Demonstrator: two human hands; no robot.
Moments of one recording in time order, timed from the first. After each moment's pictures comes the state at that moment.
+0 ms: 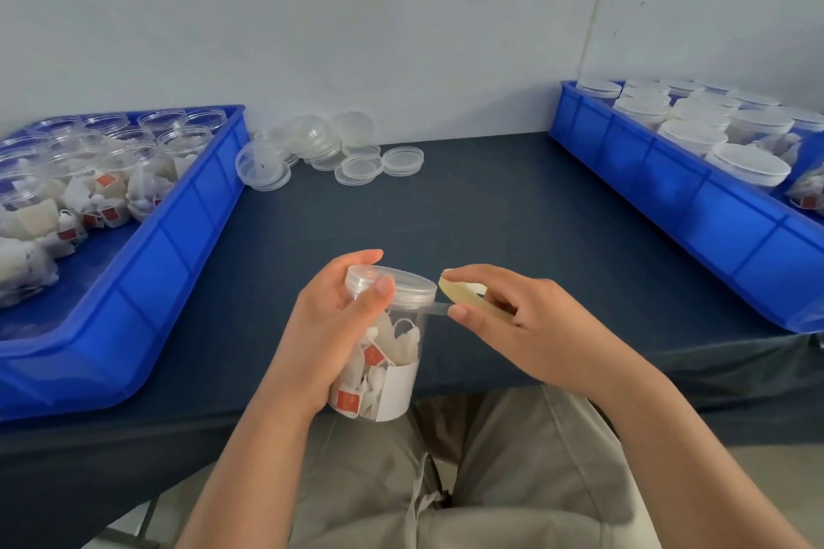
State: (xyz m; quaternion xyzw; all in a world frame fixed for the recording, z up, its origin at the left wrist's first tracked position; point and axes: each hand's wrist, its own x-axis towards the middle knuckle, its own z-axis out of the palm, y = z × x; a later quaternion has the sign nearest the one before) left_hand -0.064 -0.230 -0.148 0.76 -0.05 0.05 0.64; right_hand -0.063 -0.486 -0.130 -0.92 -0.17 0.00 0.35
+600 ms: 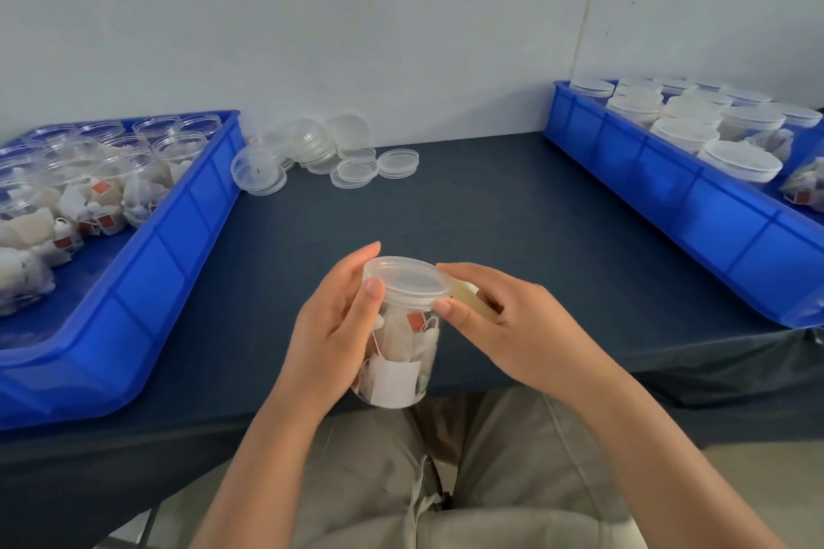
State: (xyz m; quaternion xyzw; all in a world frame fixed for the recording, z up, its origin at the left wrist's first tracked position) left_hand -0.062 -0.240 -0.157 0.81 -0.10 0.13 0.56; right_hand -0.072 -0.467 -0.125 -0.90 -0.15 -0.03 0.40
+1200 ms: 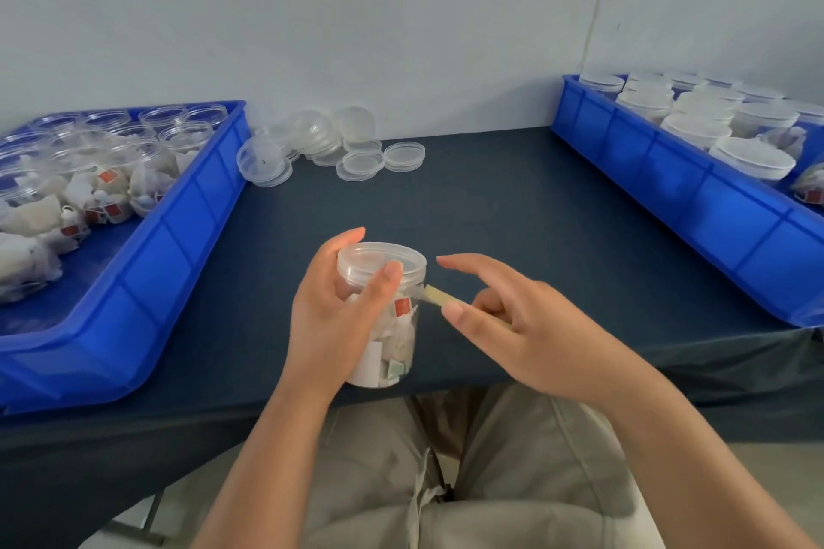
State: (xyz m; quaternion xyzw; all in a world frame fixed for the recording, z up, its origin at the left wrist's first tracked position) left_hand -0.064 -0.246 -0.146 0.76 -0.01 0.17 0.62; right_hand -0.077 -0.477 -0.123 -0.90 -0.21 0.02 0.39
